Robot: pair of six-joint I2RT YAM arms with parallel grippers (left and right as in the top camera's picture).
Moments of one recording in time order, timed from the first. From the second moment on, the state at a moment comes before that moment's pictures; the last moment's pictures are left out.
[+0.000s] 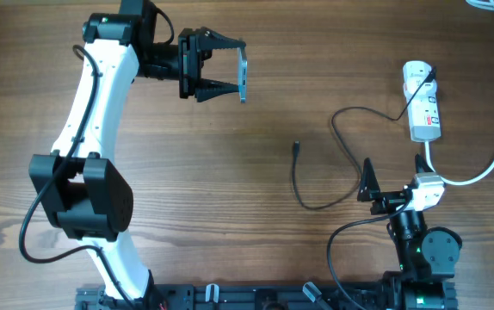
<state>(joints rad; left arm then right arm) -0.10 2.00 1.89 -1.37 1.52 -0.81 -0.04 0.02 0.01 0.00 -0.13 0.04</state>
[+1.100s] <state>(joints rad) -0.11 2.00 1.89 -1.38 1.52 -0.81 -0.04 0.02 0.01 0.00 -0.13 0.04</state>
